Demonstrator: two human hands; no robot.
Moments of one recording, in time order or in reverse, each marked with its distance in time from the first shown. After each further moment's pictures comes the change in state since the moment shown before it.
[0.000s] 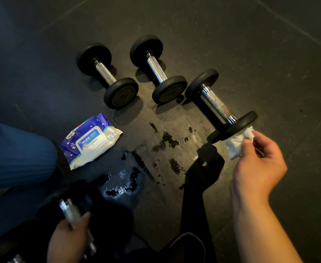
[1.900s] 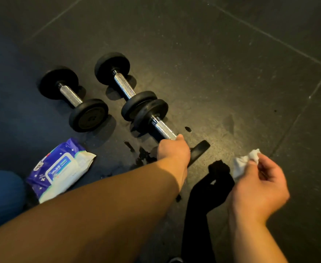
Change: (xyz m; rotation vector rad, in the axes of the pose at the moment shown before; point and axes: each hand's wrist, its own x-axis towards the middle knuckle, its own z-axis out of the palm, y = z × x) left_hand -0.088 0.279 0.216 -0.296 -0.408 0.140; right_hand 0.047 0.040 -0.040 -0.191 0.271 -0.014
